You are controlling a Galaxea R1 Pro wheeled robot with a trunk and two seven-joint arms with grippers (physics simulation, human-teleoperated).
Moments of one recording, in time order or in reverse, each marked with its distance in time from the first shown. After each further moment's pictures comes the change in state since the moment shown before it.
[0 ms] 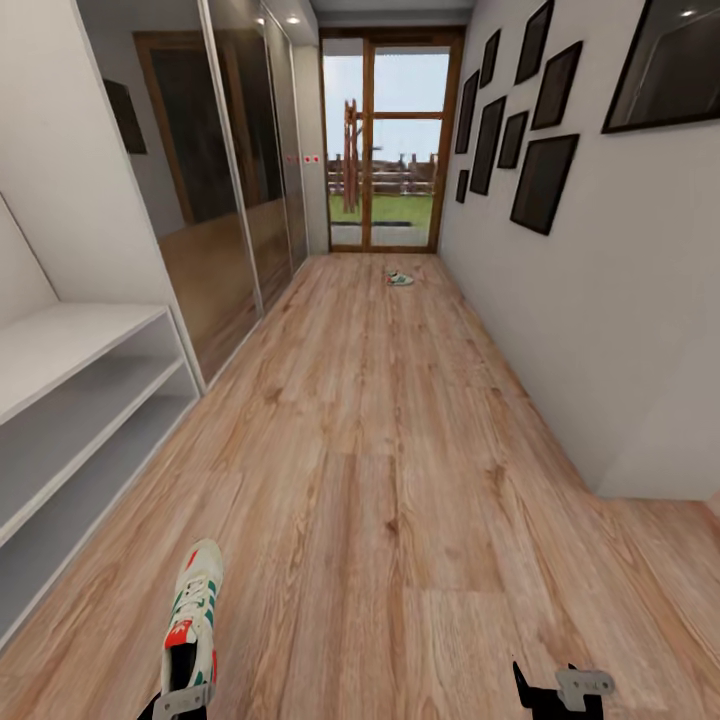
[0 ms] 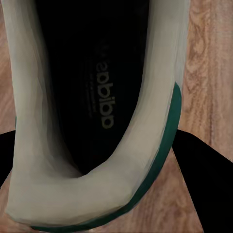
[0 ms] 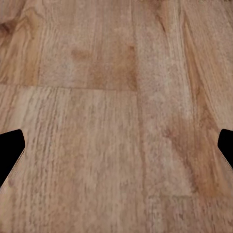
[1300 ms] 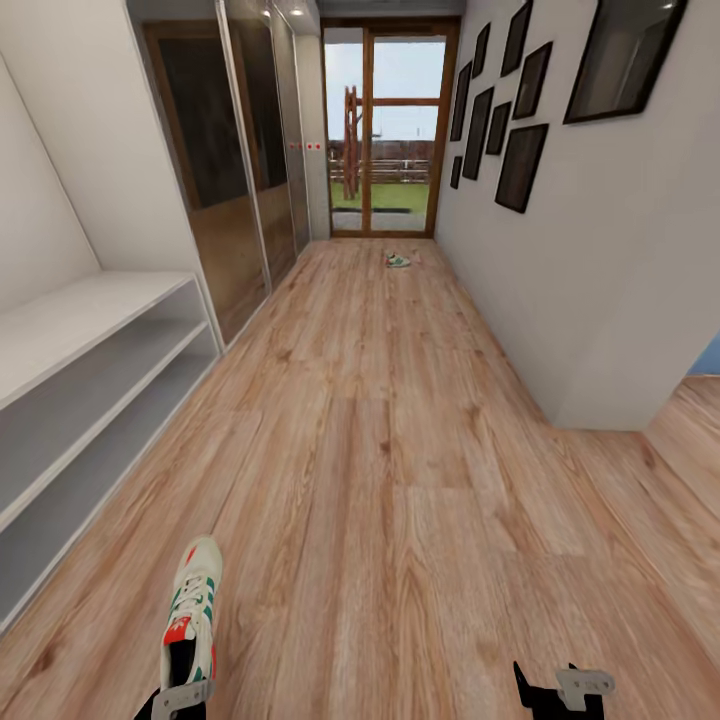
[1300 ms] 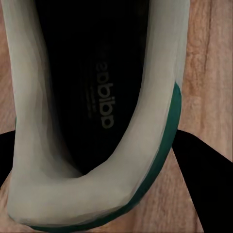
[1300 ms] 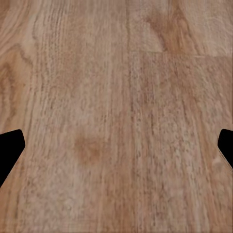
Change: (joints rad) left arm 0.000 0.002 0.000 -0.014 0.005 0.000 0.000; right arm -0.001 -0.002 0.000 0.000 0.000 0.000 0.000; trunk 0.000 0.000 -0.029
